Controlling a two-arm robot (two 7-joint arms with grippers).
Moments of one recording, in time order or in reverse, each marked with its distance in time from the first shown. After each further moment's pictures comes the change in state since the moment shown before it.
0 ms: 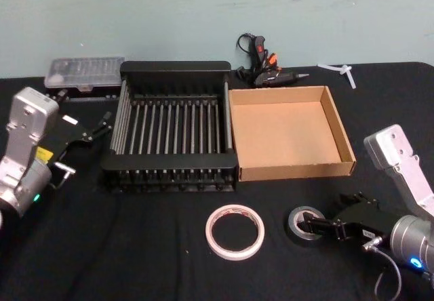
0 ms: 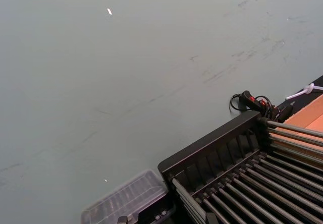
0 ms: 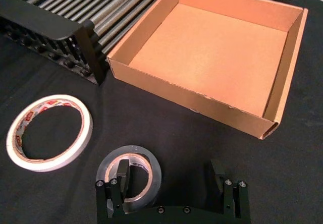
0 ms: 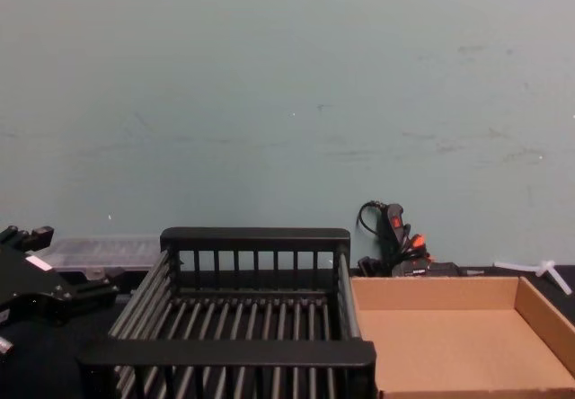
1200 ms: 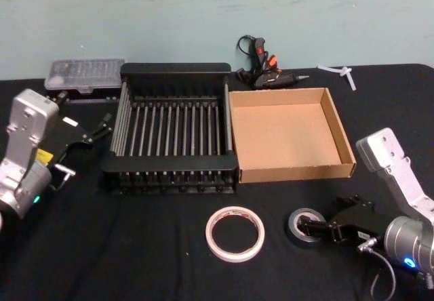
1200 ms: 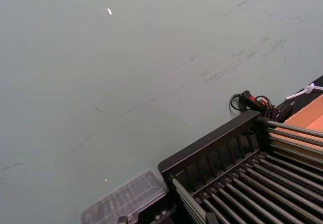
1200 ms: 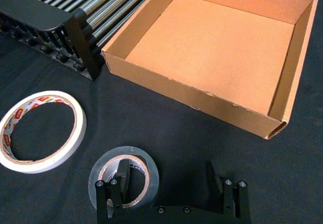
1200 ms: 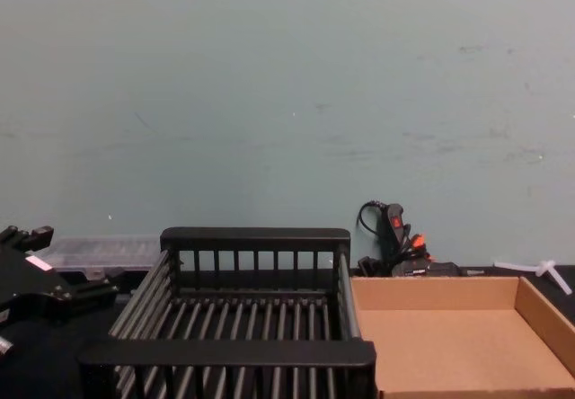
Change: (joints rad) left arm 0.000 0.000 0.000 0.000 0.000 0.000 0.000; right arm 0.028 -0.052 0.005 0.049 -0.071 0.022 0.047
